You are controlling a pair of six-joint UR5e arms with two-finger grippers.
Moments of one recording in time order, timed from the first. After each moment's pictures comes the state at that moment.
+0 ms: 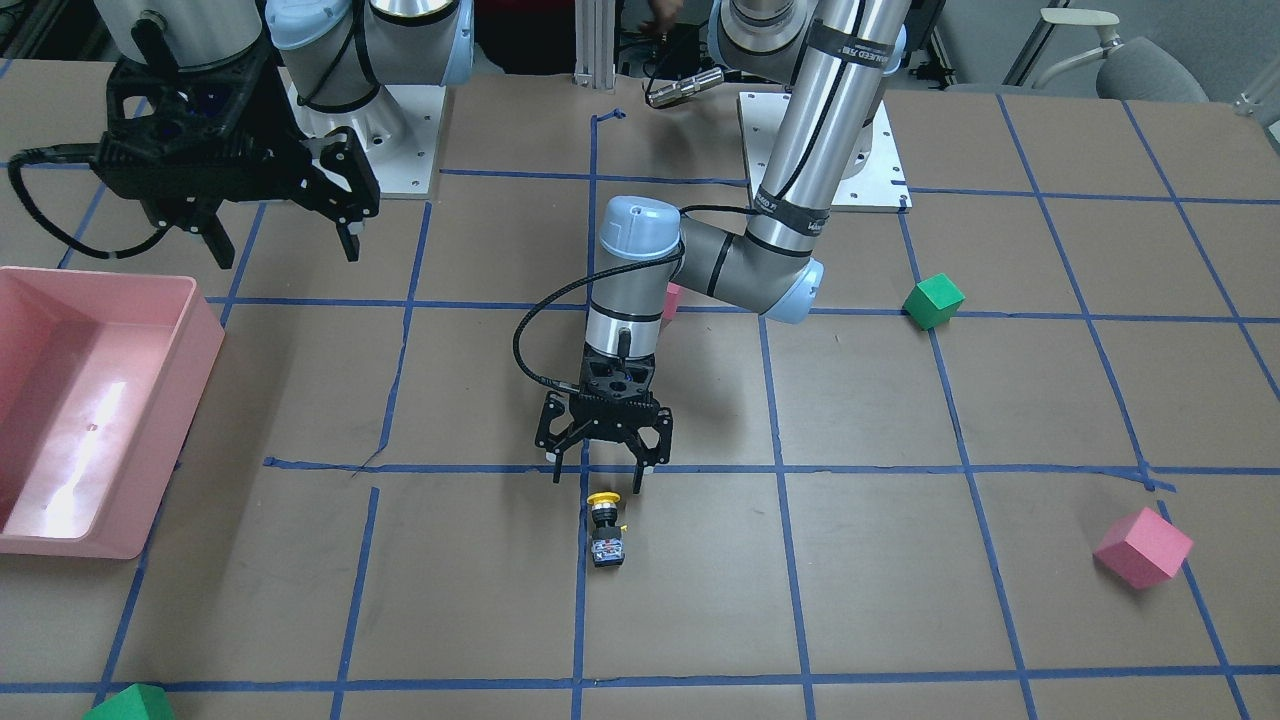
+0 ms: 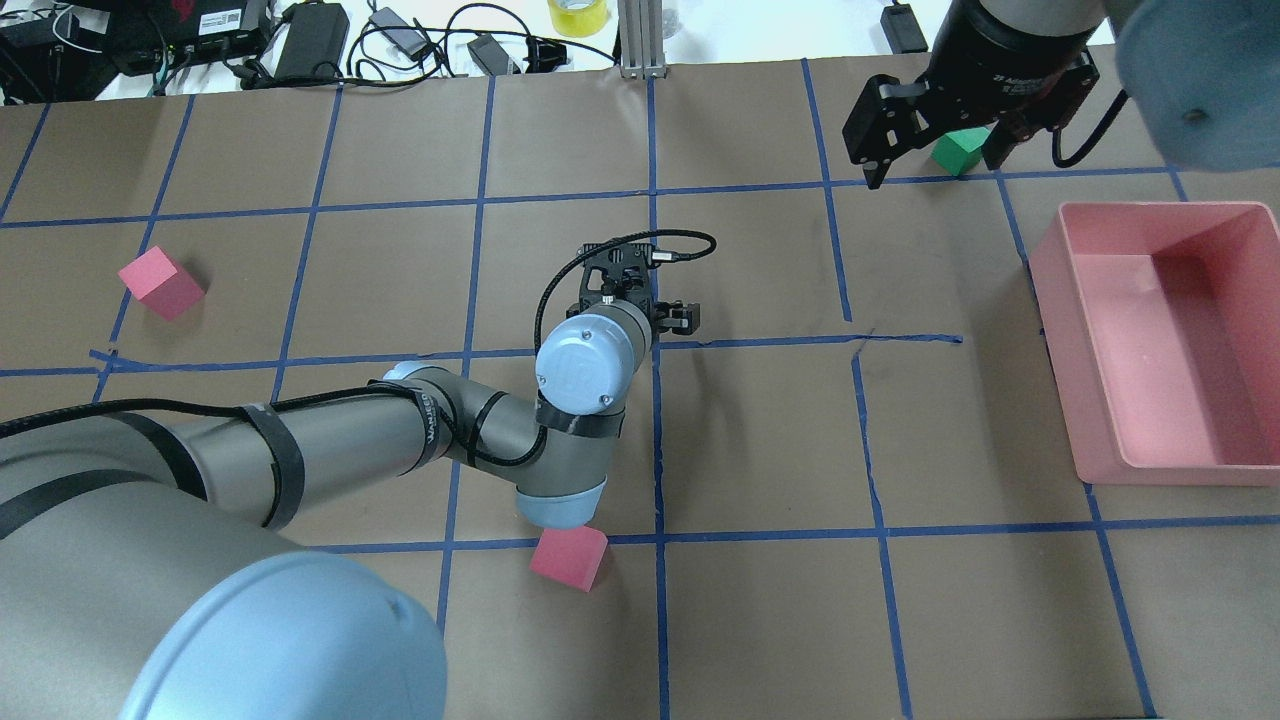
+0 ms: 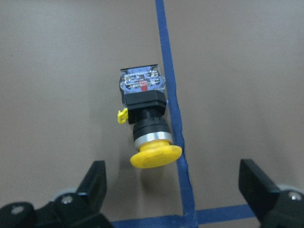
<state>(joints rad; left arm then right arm) -1.98 -2.18 -1.99 0.13 1.68 -0.30 1.61 -1.58 1.52 -1.58 -1.57 -0.09</state>
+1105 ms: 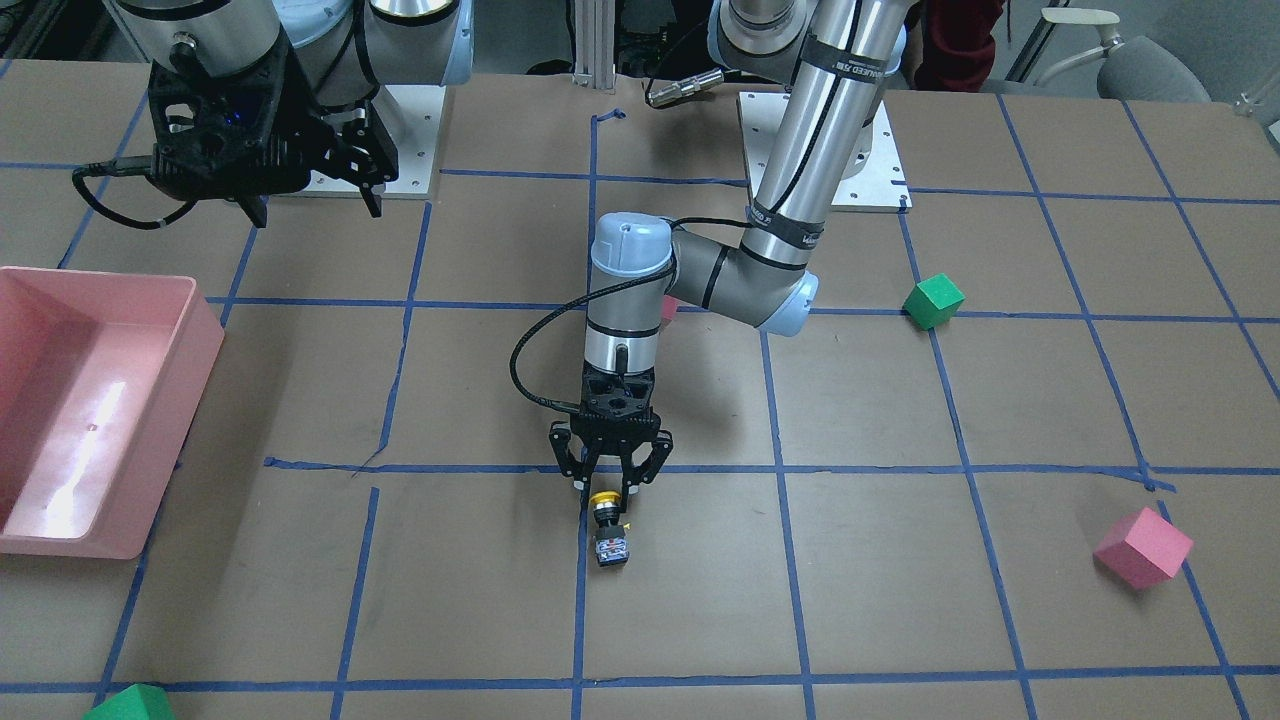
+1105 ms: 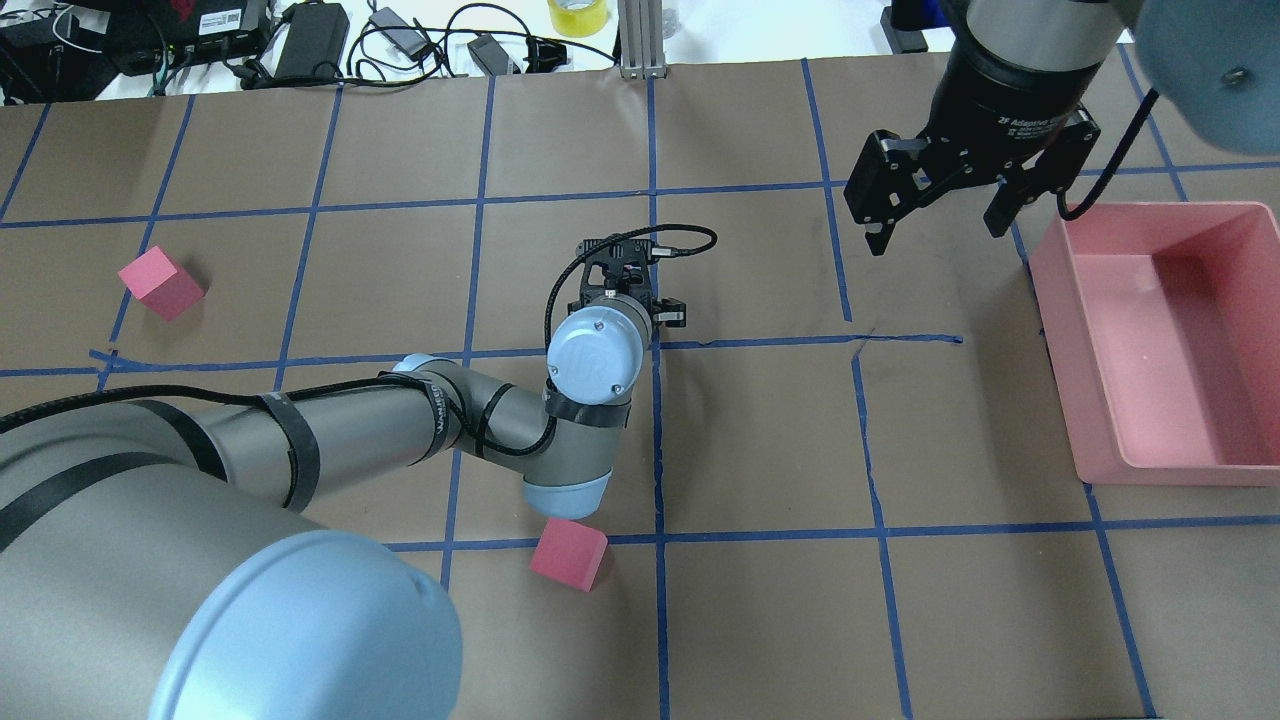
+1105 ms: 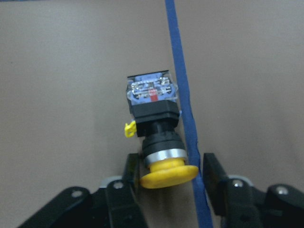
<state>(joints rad) -1.98 -2.19 -1.96 0.08 1.74 -0.30 1.61 -1.58 1.50 -1.43 -1.56 -0.09</state>
